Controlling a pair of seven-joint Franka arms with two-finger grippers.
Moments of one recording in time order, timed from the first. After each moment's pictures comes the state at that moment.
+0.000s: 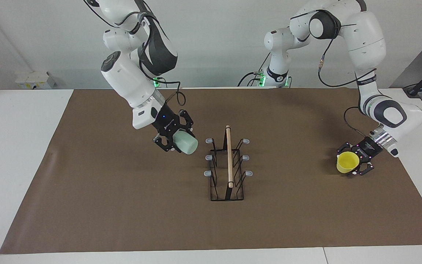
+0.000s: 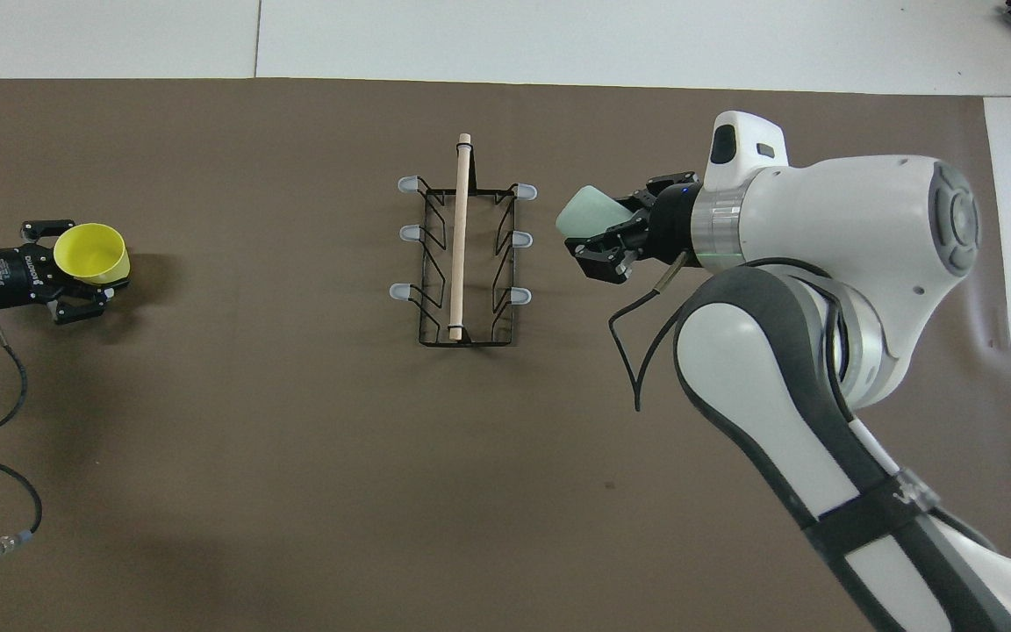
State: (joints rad) left arm 0.14 0.52 0.26 -1.79 -1.08 2.02 -0.88; right arm 0.23 0.17 0.14 -1.86 0.68 2.46 -0.80
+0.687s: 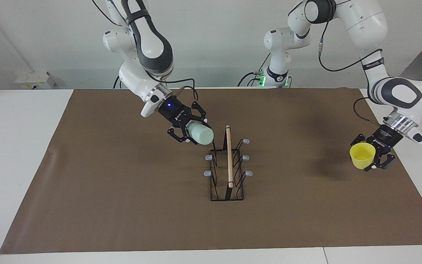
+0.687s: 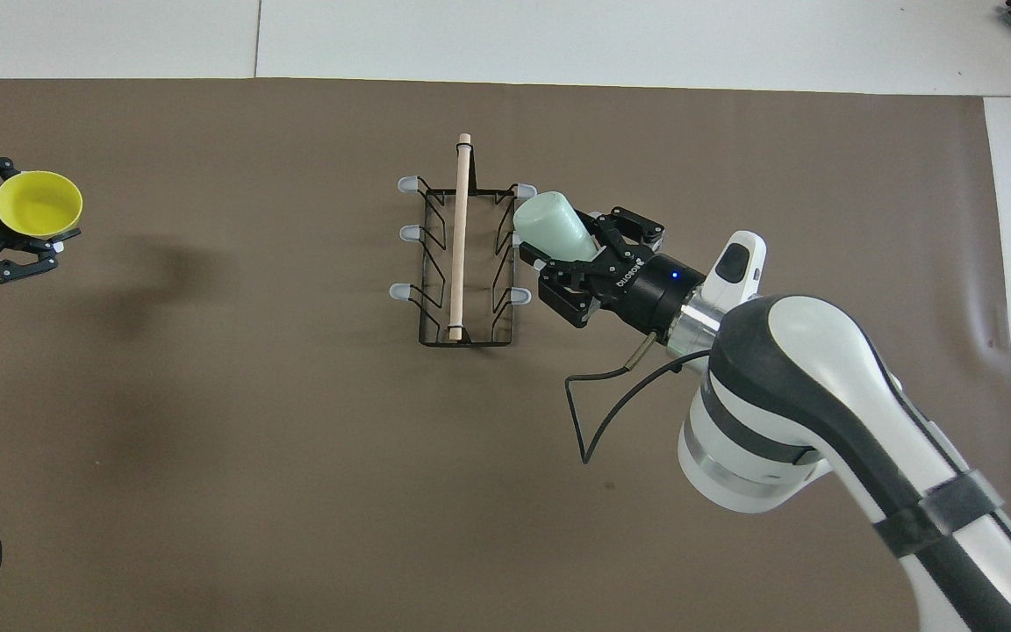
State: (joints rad) left arm 0.08 0.34 0.26 -1.76 -0.95 2.14 -0.88; right arm 0.33 0.08 0.14 -2.05 1.93 2.71 -1.78
